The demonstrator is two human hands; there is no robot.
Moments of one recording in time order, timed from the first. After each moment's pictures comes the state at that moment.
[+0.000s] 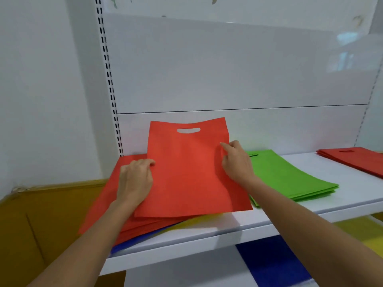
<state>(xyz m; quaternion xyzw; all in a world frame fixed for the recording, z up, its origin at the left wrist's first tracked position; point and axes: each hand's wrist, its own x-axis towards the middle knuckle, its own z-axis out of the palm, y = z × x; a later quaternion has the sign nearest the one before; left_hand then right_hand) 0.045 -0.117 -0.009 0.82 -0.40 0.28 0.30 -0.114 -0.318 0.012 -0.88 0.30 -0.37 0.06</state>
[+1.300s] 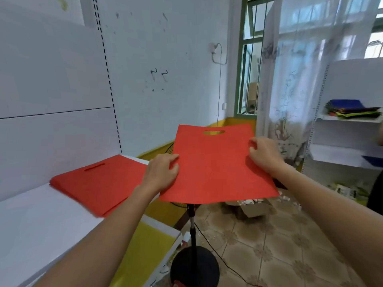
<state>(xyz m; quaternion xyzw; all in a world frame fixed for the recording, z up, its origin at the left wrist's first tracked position) -0.581 -0.733 0.003 0.54 -0.77 -0.02 0.34 -0.852 -0.721 0.037 -0.62 0.70 -0.34 -0.06</state>
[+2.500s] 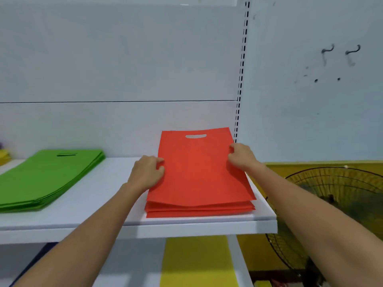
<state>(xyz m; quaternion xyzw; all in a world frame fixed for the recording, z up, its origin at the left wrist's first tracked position) -0.443 -0.760 -0.016 0.89 -0.36 0.12 0.24 -0.570 -0.995 0.007 -0.92 0.30 -0.21 0.16</state>
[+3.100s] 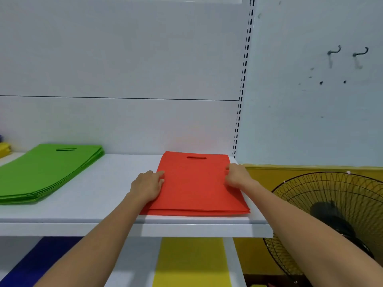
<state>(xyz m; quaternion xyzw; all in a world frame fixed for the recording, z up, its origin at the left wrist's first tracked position) -0.441 -0.771 -0.060 0.94 -0.32 0.05 0.11 -0.564 -1.004 -0.050 -0.93 0.33 -0.10 0.13</state>
